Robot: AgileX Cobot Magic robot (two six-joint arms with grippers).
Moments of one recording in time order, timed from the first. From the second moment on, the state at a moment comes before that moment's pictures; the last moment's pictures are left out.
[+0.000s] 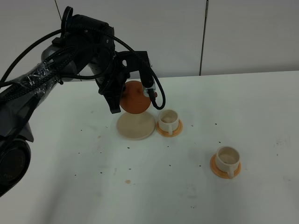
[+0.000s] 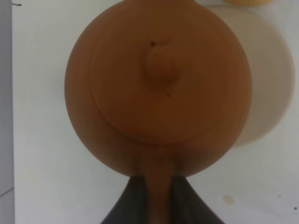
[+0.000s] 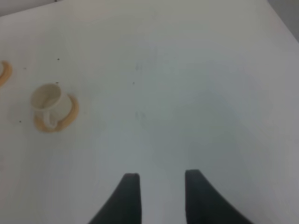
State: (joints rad) left arm -0.41 2.29 -2.13 0.20 1.05 0.98; right arm 0.01 -0.01 -0.49 0.01 1.07 0.13
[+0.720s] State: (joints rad) left arm -0.45 2.29 -2.13 0.24 1.00 1.10; right arm 0.01 -0.01 -0.49 0.01 1.07 0.13
